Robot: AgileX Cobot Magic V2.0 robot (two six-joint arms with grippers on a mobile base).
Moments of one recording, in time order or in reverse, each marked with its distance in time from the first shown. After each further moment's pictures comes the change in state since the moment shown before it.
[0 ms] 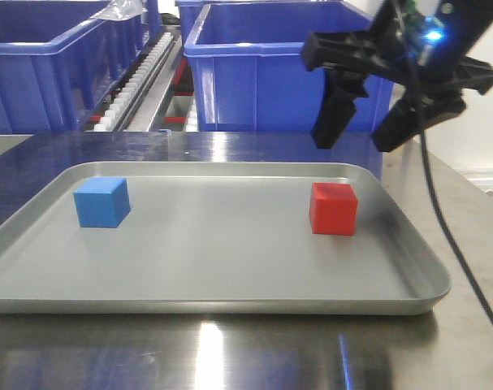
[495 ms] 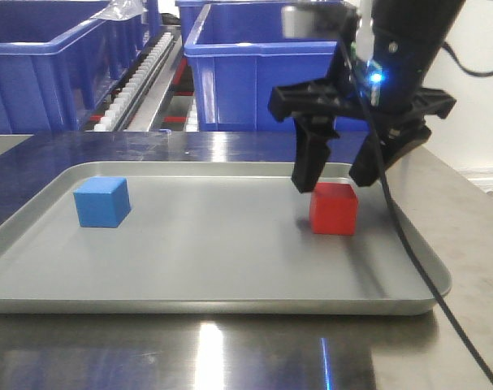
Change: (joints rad) left arm 0.000 0.000 0.000 0.000 0.000 0.000; right arm 0.052 0.158 -0.117 -0.074 0.147 0.002
